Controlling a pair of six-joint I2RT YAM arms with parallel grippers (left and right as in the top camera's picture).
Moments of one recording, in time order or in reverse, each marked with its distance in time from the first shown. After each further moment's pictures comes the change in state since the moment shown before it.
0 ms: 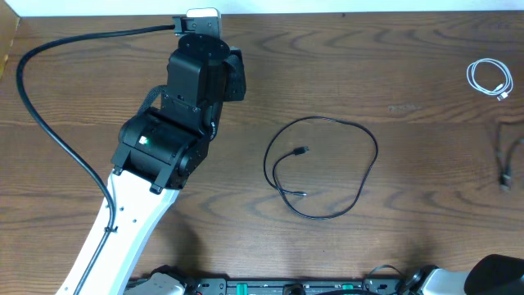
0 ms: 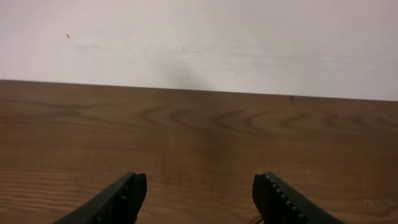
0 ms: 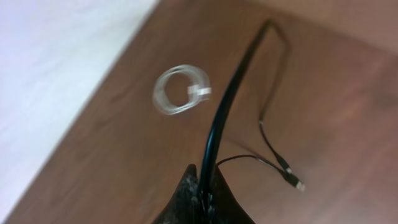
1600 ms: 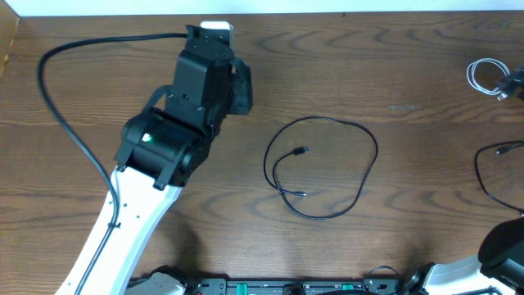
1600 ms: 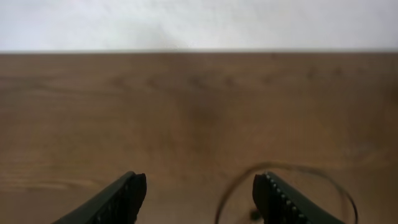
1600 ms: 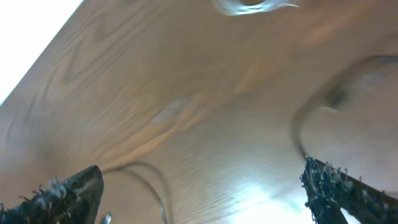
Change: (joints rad) left arm 0.000 0.024 -0.006 -0.122 0.164 0.000; right arm 0.123 0.184 -0.006 -0.146 -0.359 -0.287
